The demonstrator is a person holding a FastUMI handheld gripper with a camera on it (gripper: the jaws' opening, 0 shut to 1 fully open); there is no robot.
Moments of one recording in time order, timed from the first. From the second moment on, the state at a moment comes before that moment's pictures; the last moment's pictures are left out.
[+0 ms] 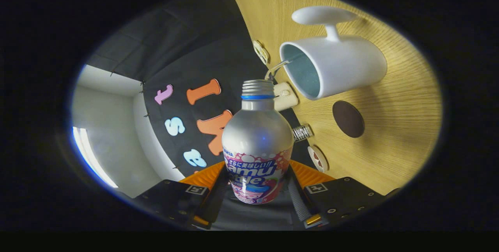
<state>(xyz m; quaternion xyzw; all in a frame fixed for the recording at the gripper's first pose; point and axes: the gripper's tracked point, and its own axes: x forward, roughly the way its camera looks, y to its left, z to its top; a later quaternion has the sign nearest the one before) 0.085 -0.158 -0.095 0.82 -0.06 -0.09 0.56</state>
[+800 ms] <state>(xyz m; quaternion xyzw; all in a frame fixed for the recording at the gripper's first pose) 0.079 -0.155 -0.093 0.85 -0.08 -0.07 0.52</state>
